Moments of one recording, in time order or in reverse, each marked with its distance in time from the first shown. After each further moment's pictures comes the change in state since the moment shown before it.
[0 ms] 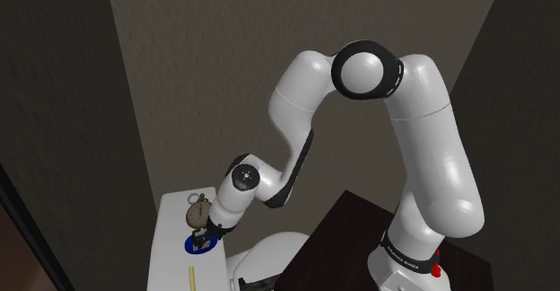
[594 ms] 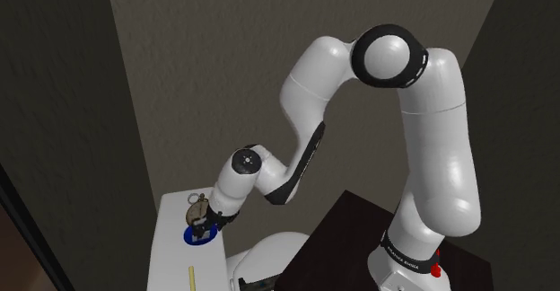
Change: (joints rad) arm -0.060 -0.124 0.066 -0.092 0.227 -0.018 -0.225
